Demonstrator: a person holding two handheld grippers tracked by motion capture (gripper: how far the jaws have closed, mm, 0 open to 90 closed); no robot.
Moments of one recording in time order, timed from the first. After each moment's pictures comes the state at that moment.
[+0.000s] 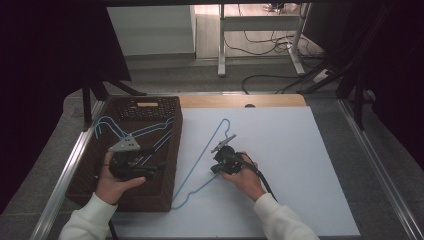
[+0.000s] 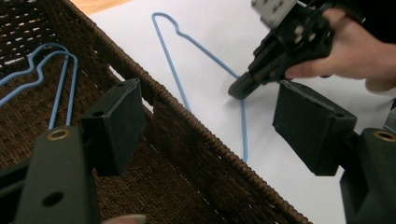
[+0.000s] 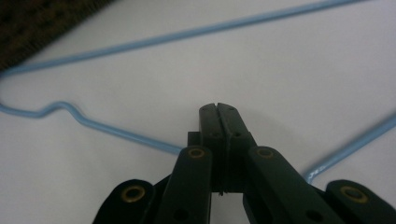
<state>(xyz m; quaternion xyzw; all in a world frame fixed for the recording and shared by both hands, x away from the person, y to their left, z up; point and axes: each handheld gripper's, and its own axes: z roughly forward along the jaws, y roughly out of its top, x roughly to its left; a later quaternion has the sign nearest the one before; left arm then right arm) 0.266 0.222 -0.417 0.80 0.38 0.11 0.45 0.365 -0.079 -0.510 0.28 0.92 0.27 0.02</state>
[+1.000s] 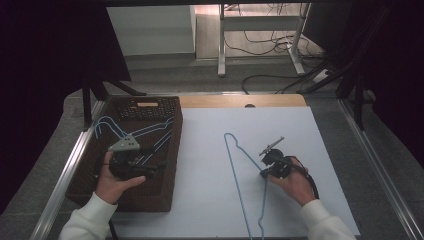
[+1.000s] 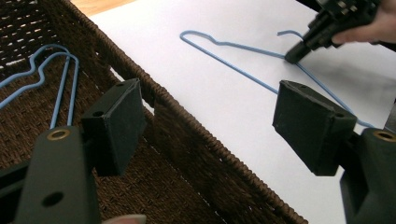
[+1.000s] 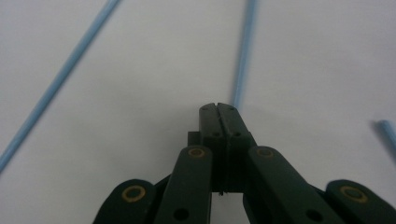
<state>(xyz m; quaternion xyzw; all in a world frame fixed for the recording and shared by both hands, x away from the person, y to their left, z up) 0.268 0.221 -0.417 0.80 0.39 0.11 0.45 0.366 -0.218 -0.496 0.37 0.91 0.18 0.04</state>
